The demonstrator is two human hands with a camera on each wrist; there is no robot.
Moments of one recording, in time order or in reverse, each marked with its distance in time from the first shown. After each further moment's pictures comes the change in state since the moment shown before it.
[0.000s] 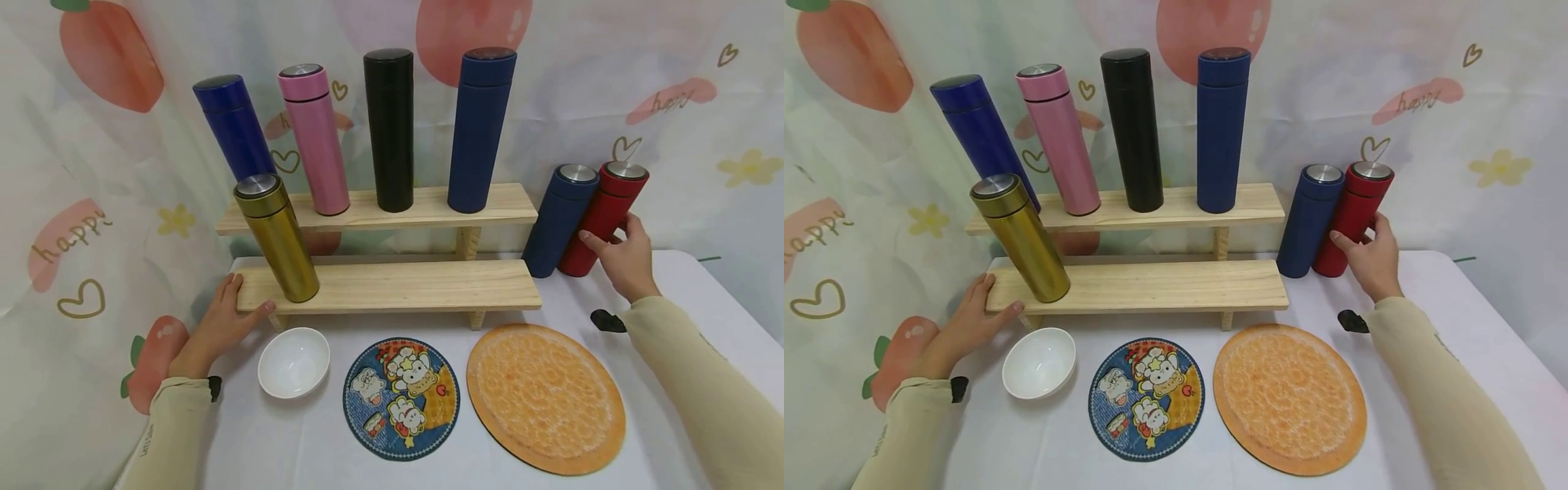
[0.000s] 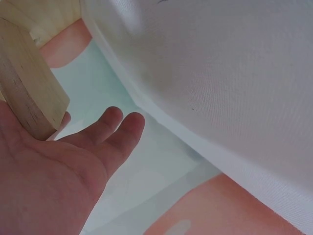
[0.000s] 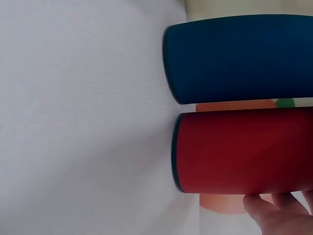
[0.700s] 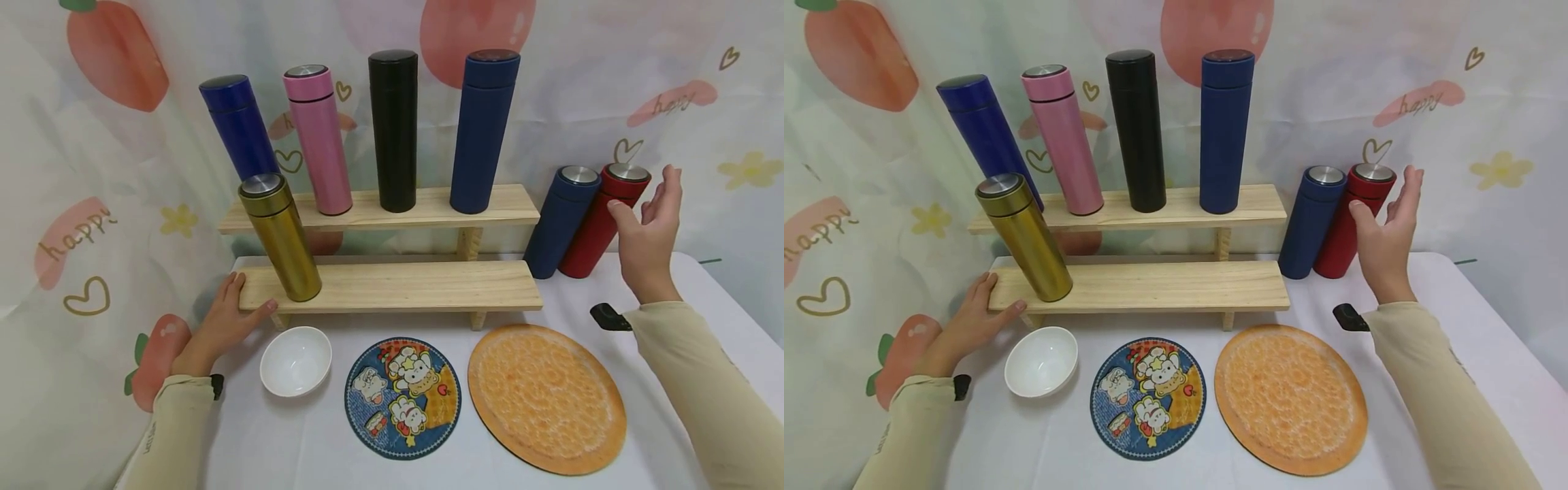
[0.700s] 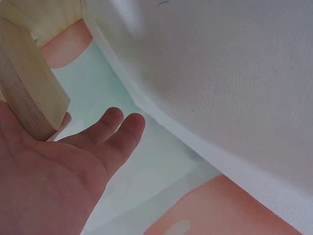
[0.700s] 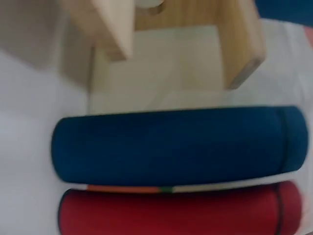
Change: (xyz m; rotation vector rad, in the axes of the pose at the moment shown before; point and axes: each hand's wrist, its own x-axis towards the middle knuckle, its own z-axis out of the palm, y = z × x) left_hand -0.001 0.002 0.000 0.007 0.004 -0.009; right_hand -0.037 -0.087 0.002 0.310 0.240 -0.296
